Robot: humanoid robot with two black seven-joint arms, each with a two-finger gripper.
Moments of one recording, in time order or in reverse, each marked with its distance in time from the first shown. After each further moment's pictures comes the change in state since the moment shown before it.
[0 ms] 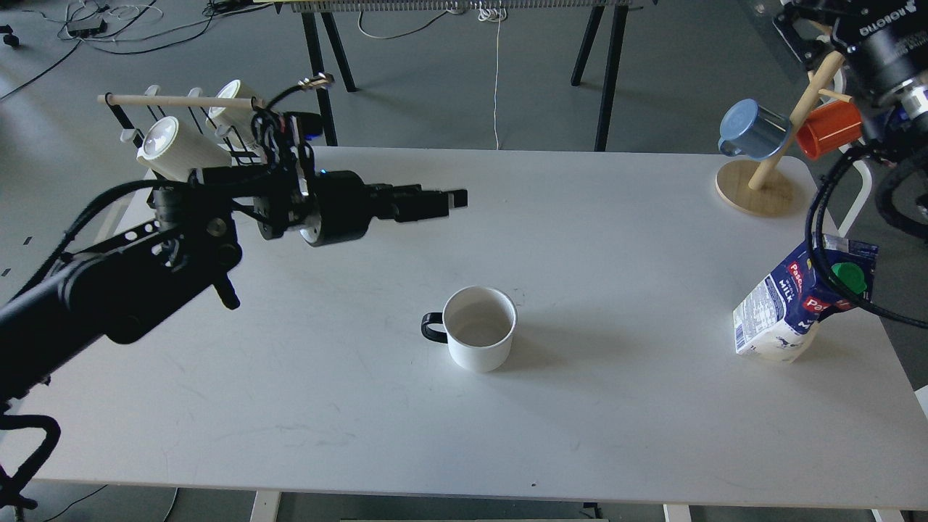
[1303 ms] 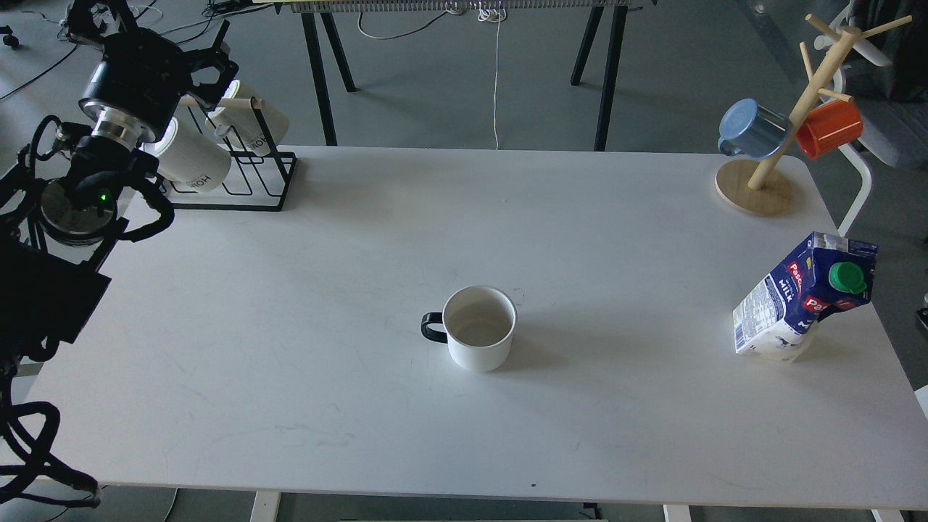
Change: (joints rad) left arm 0.044 -0.026 -0.257 0.502 -1.634 0.000 0.029; right arm -1.271 -0.173 0.635 0.459 0.078 0.000 0.141
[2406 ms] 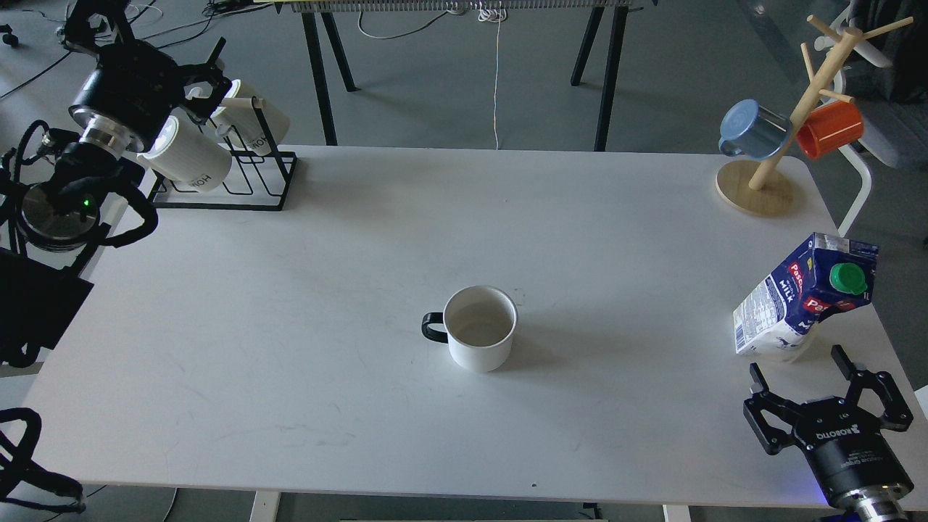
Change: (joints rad) left arm 0.013 0.041 0.017 0.005 0.010 0.000 0.046; right arm 0.105 0.430 -0.263 -0.044 -0.248 0.000 -0.010
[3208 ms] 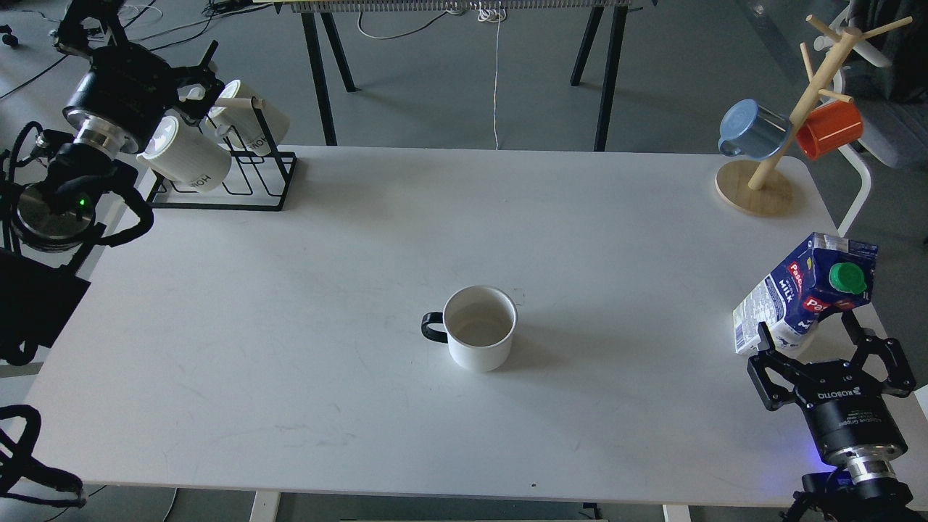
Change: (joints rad) left arm -0.010 0.001 0.003 0.034 0.001 0.000 0.000; right arm 0.104 0.101 0.065 -0.059 0.017 0.000 0.010
